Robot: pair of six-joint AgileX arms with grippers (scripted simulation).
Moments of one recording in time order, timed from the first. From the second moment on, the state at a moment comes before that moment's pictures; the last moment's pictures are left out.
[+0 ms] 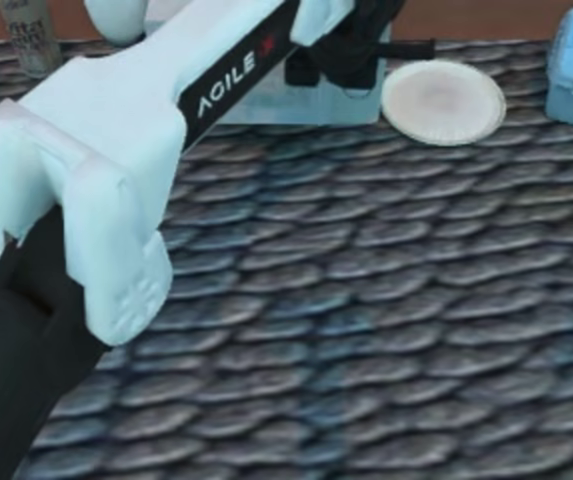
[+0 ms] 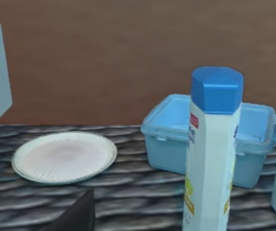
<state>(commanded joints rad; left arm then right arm) -0.67 2.62 2.70 -1.14 -0.37 -0.53 0.00 0.00 0.00 0.00 0.00 0.00</state>
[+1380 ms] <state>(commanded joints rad) -0.64 2.68 2.90 -1.35 -0.30 -0.58 0.00 0.00 0.00 0.00 0.00 0.00</state>
